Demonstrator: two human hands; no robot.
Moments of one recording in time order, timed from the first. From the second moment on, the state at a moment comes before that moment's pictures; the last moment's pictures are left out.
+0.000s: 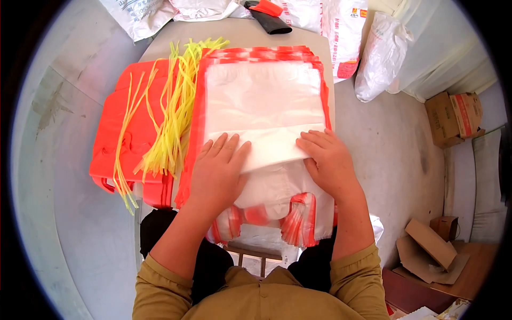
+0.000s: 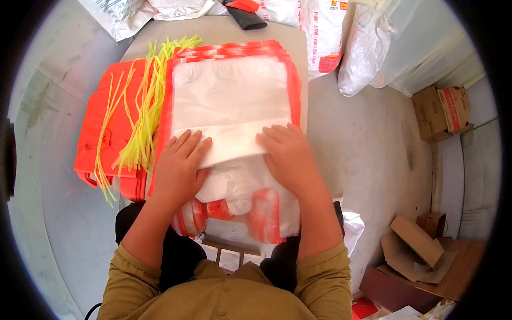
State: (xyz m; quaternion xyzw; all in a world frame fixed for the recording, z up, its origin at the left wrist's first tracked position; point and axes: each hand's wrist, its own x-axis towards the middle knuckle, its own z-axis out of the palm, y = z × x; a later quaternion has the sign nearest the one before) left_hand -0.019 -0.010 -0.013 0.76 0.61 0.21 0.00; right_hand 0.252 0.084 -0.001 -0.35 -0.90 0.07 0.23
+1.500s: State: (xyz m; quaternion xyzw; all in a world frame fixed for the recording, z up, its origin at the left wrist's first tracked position) left_hand -0.092 -0.046 -0.002 0.47 0.50 0.34 0.64; right_hand 0.211 0.062 -0.001 -0.46 -0.54 0.63 0.33
